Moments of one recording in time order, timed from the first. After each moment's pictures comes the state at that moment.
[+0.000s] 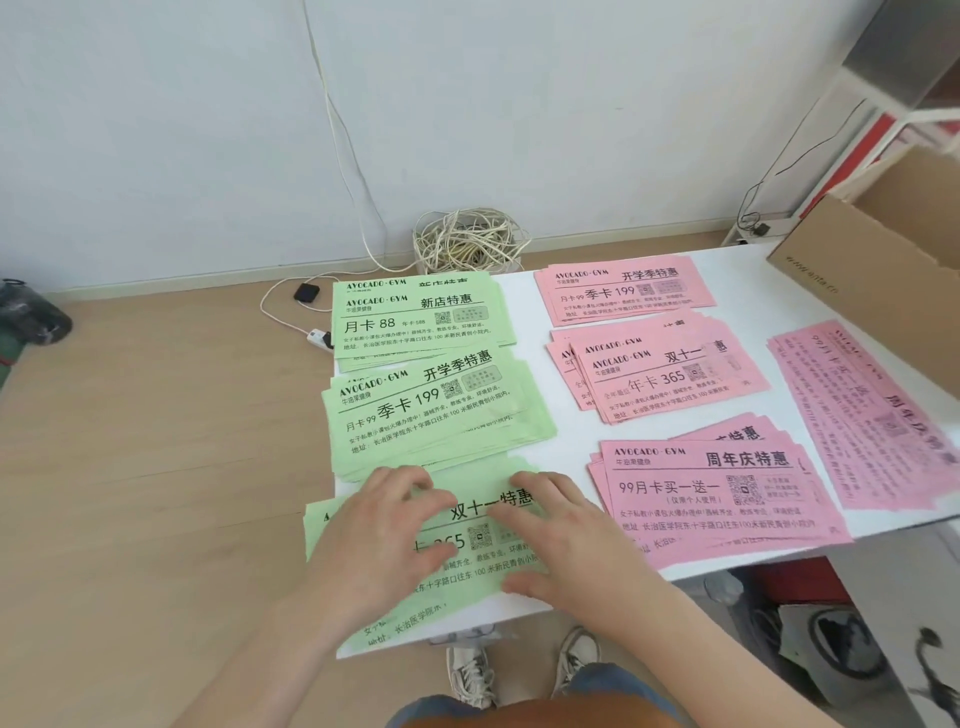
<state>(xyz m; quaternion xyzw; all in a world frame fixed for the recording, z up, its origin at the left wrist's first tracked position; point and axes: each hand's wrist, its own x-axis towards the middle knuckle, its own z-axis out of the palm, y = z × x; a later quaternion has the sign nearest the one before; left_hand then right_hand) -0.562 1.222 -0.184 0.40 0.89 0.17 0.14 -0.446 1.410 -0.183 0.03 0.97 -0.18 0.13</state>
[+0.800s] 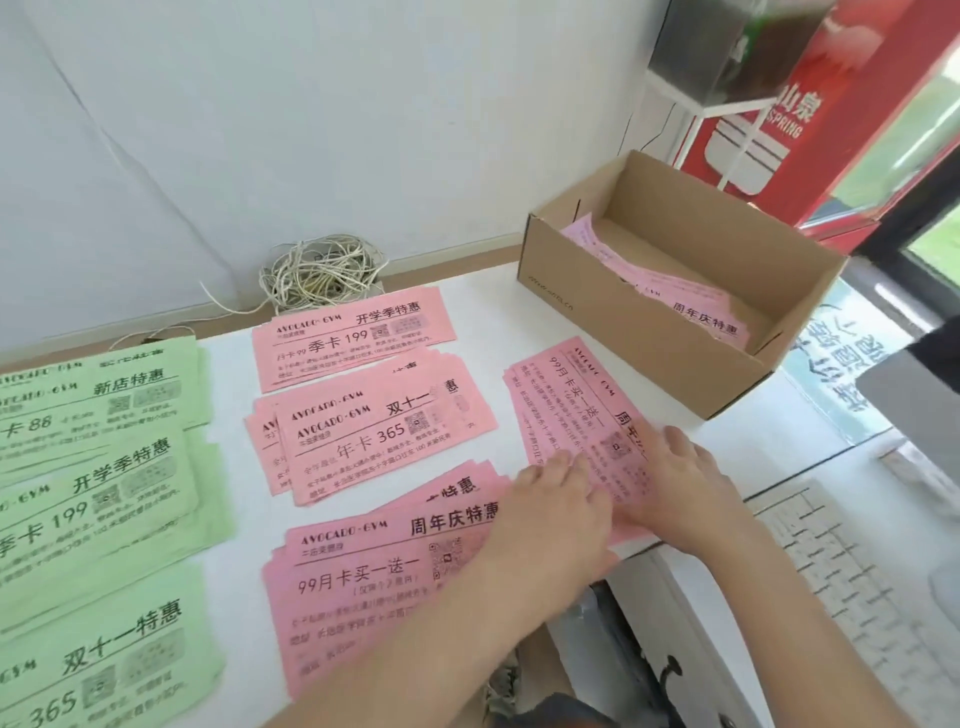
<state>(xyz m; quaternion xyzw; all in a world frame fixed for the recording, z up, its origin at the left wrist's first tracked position) -0.395 1.619 -0.158 0.62 0.77 -0.01 0.14 -0.301 1.750 -0.166 0.44 0.87 -0.17 0.14</state>
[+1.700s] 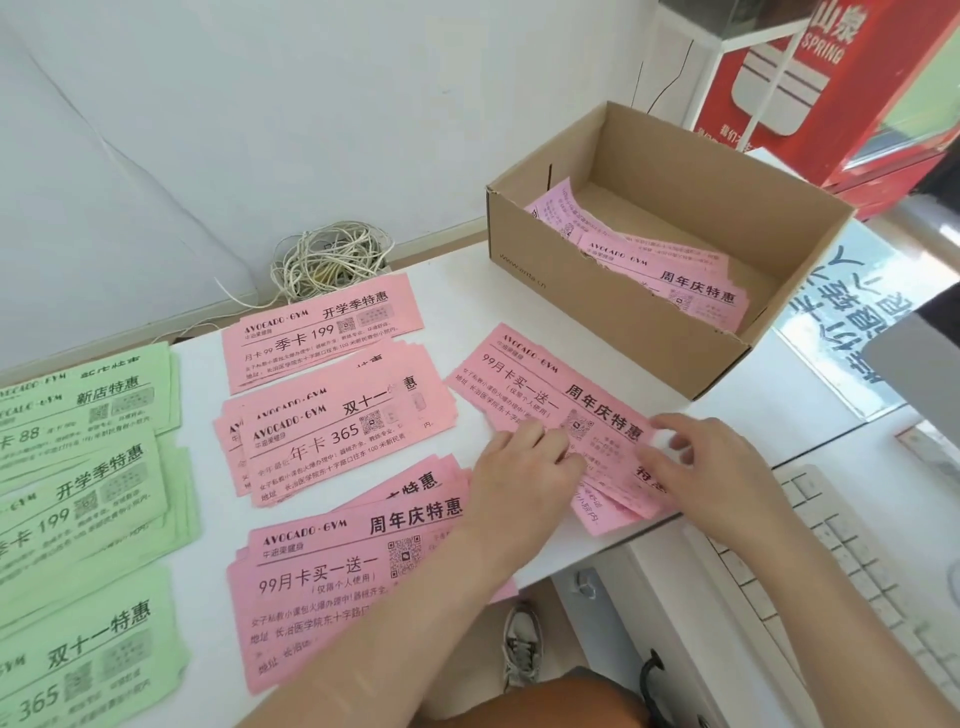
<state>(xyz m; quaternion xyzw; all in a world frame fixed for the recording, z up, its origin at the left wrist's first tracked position) -0.398 1.656 -0.205 0.60 0.78 0.13 -0.05 -0.265 1.792 -0.164 0.45 0.85 -0.28 0.03</state>
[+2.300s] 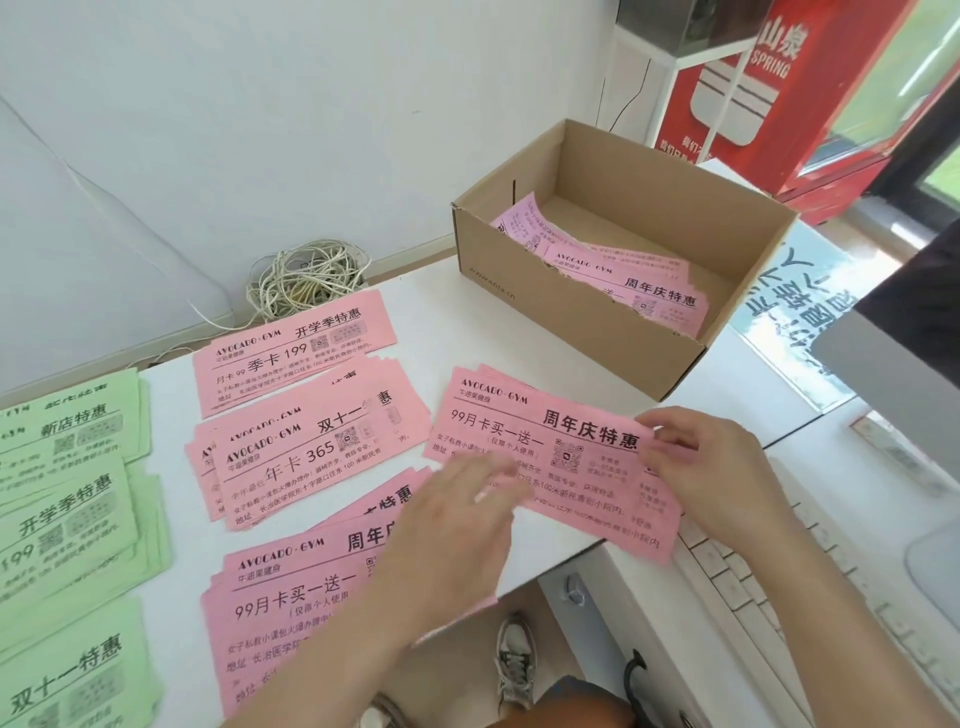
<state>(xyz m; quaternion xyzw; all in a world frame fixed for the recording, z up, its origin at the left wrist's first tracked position) -0.405 1.608 -0.185 0.61 0.75 0.24 0.01 -0.252 1.790 -0.136 0.47 0.78 -0.40 -0.08</state>
